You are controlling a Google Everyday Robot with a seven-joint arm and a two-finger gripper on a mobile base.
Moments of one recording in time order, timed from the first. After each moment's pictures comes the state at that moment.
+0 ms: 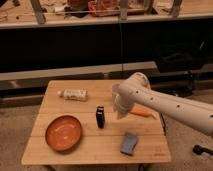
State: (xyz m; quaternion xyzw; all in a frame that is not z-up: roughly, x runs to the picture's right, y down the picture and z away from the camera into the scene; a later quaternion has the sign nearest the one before) arm 0.067 0.124 0.764 -0.25 -0.13 -0.14 0.95
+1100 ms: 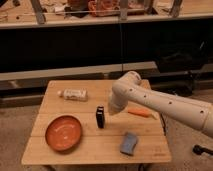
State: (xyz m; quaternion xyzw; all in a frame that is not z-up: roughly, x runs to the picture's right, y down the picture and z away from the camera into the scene) arm 0.031 0.115 0.771 -0.25 -0.16 -0.16 0.94
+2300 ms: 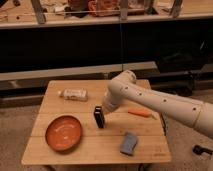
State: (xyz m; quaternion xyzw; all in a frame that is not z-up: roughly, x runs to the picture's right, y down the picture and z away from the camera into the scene) arm 0.001 0.112 0.774 -0.24 -0.21 -0.18 0.93
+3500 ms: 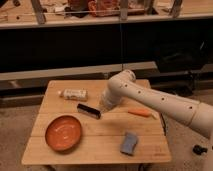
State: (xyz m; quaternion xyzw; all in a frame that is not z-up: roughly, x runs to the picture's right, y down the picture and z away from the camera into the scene) arm -0.016 0.105 0.781 -0.24 -0.24 -0.19 0.92
